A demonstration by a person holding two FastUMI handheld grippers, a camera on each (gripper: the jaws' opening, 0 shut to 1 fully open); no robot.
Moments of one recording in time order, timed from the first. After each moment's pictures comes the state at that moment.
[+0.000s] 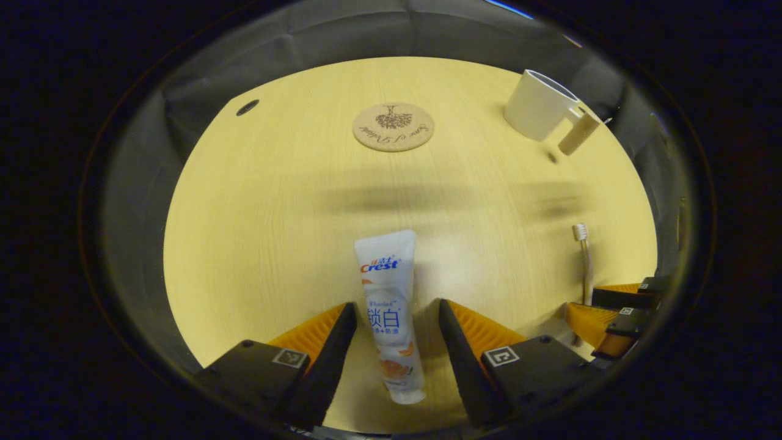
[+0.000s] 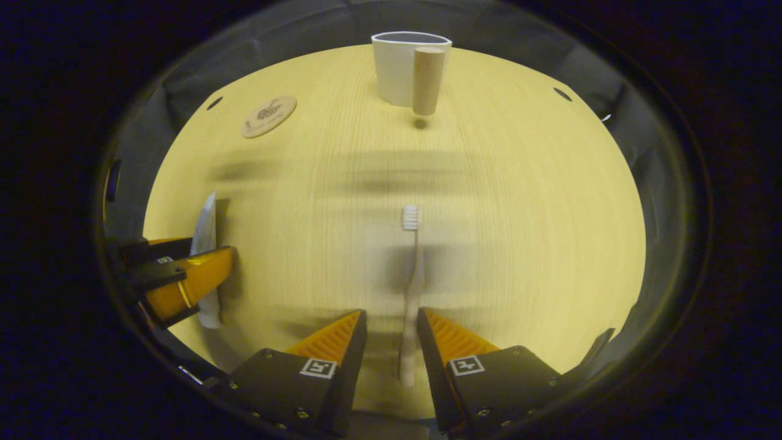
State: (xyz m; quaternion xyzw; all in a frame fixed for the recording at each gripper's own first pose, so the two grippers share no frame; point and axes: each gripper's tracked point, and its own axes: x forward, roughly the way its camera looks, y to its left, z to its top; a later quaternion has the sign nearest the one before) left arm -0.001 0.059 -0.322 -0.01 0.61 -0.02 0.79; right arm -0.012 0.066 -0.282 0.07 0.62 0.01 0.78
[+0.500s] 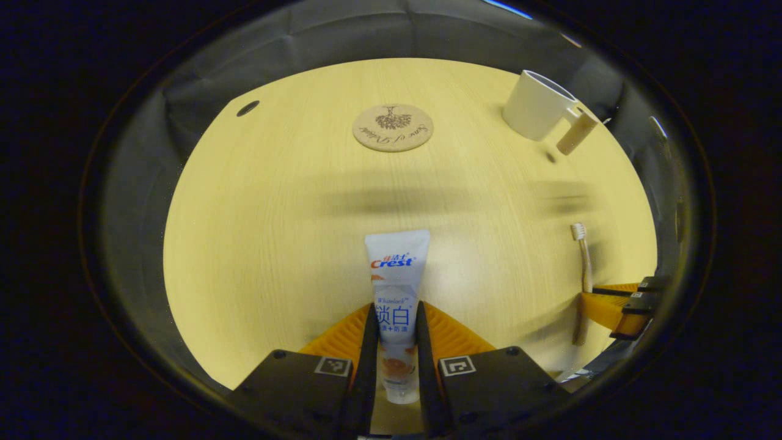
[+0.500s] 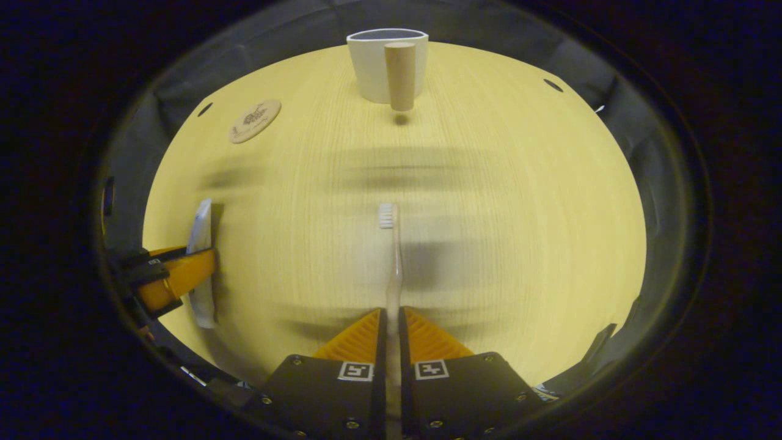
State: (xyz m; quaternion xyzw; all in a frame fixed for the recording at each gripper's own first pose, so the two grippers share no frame) left arm -0.001 0.059 -0.320 -0.01 0.61 -0.02 0.79; right arm -0.013 0.055 -0.282 0.10 0.62 0.00 0.78
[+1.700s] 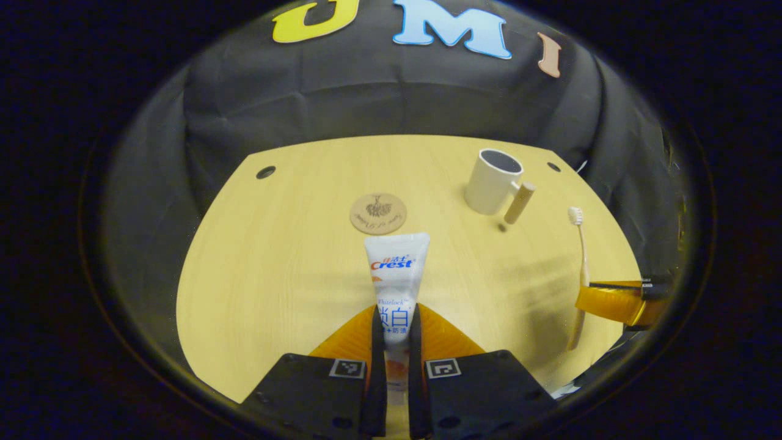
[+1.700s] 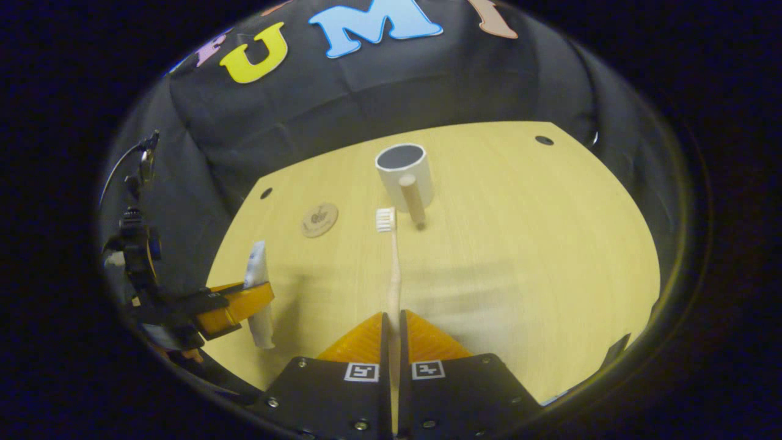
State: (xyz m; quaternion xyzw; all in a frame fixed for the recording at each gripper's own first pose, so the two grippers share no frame) left arm 0.031 0.030 -0.216 -0.02 0.43 -0.04 0.90; right arm 0.027 0.040 -0.167 0.18 0.40 0.06 0.90
